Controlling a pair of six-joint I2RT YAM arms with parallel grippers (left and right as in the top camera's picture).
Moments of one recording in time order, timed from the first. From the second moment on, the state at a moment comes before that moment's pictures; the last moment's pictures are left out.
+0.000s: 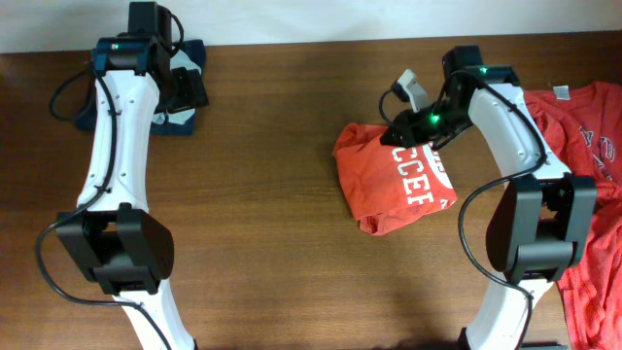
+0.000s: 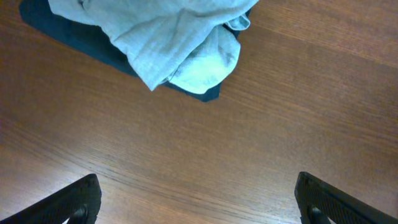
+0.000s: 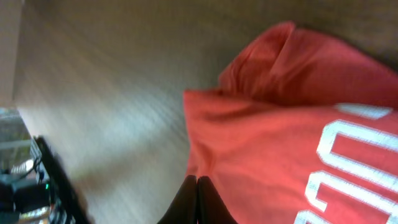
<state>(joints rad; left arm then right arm) -0.02 2.09 2.14 -1.27 -0.18 -0.29 0.01 2.06 1.73 -1.10 -0.74 -0.33</state>
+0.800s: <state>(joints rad) -0.02 2.09 2.14 -1.26 -0.22 -0.29 -0.26 2.19 2.10 -1.19 -0.71 -0.06</state>
